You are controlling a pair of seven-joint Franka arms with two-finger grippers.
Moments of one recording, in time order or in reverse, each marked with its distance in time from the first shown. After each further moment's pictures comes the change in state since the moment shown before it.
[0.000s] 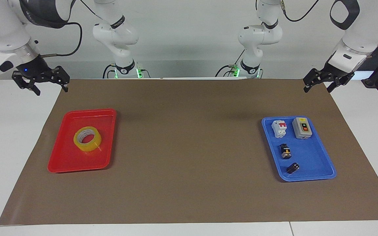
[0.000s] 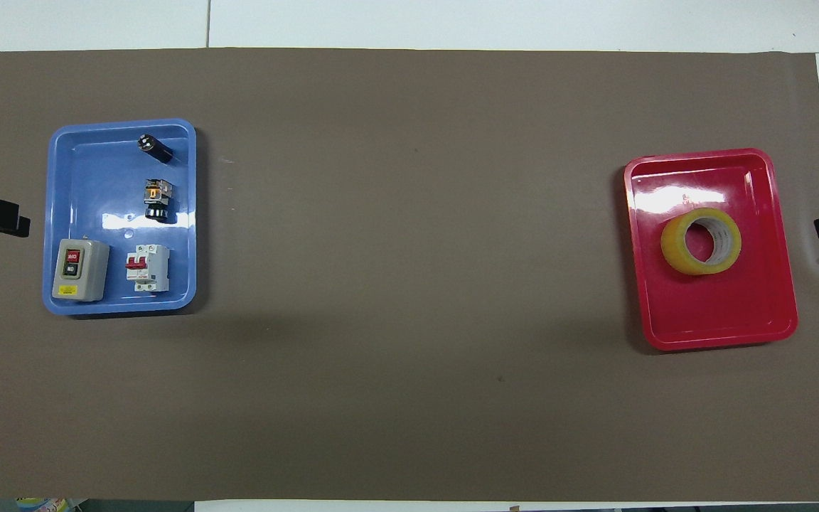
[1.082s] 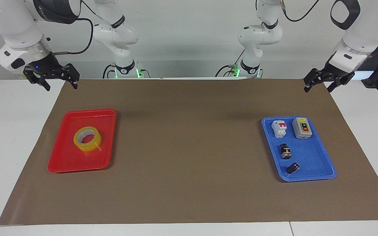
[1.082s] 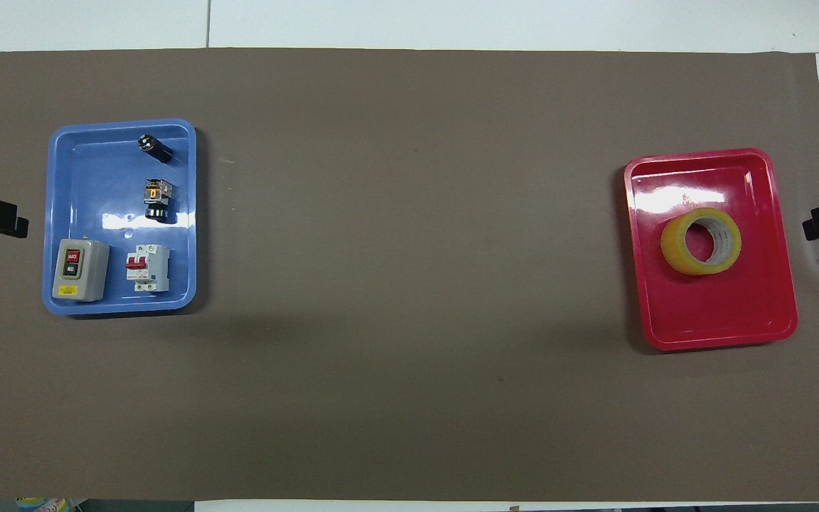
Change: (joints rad) left arm 0.002 0.000 0.001 0.000 0.001 -0.003 0.000; right arm 0.010 0.018 0.001 0.023 -0.007 -0.028 0.051
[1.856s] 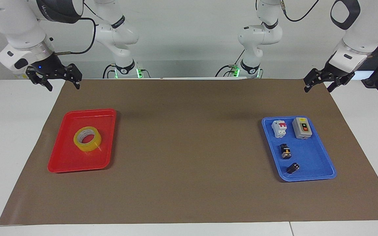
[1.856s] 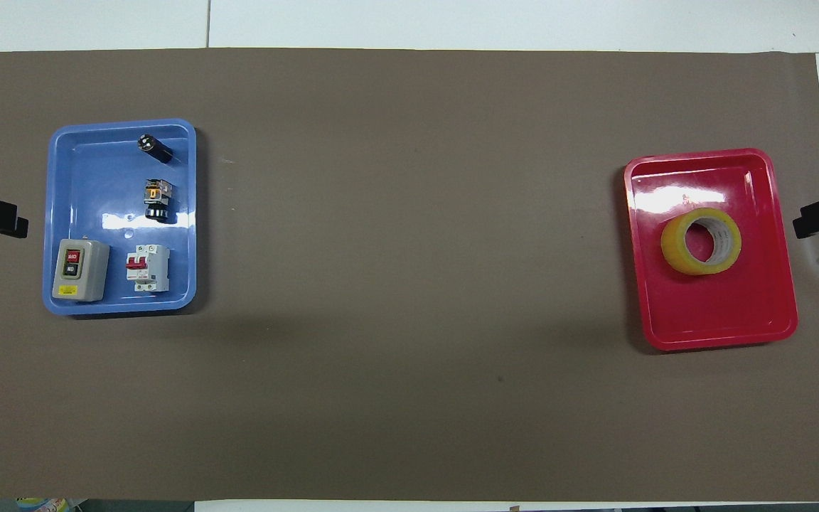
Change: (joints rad) left arm 0.000 0.000 0.000 0.000 0.001 0.000 0.000; right arm 0.019 0.002 0.004 0.004 0.000 0.000 0.009
